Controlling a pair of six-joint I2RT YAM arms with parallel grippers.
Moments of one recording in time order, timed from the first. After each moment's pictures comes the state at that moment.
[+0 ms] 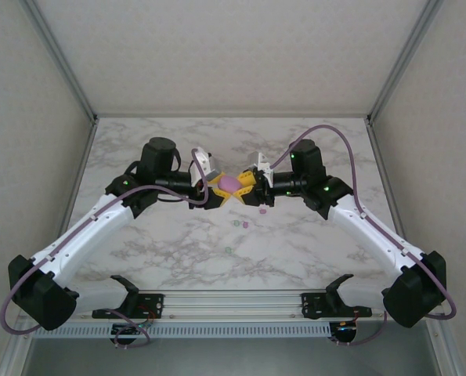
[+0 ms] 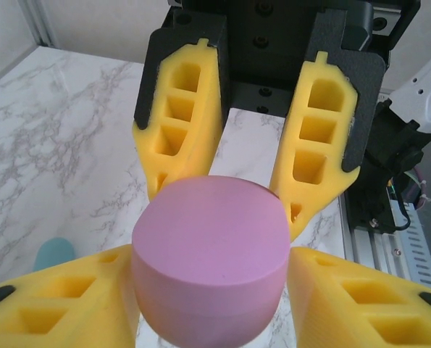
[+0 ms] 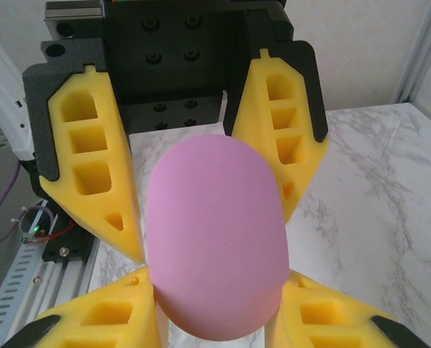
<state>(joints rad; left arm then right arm) -0.59 1.23 1.13 -0.42 0.83 0.32 0.58 1.24 1.05 -0.27 -0.90 -0.34</state>
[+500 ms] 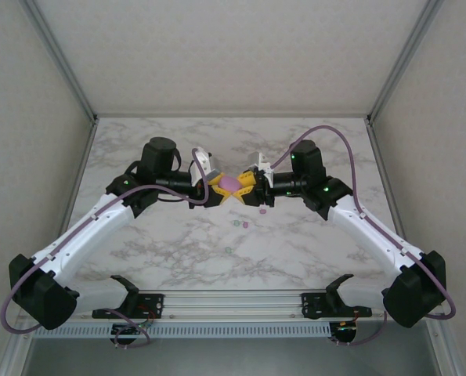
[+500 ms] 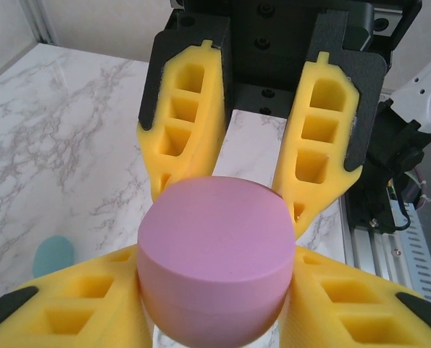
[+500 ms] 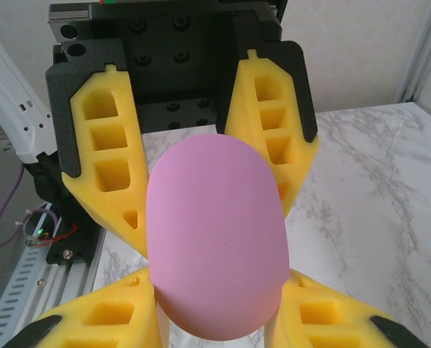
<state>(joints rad) -0.59 1.23 1.13 -0.42 0.83 0.32 0.58 1.24 1.04 -0.25 -0.91 -0.32</state>
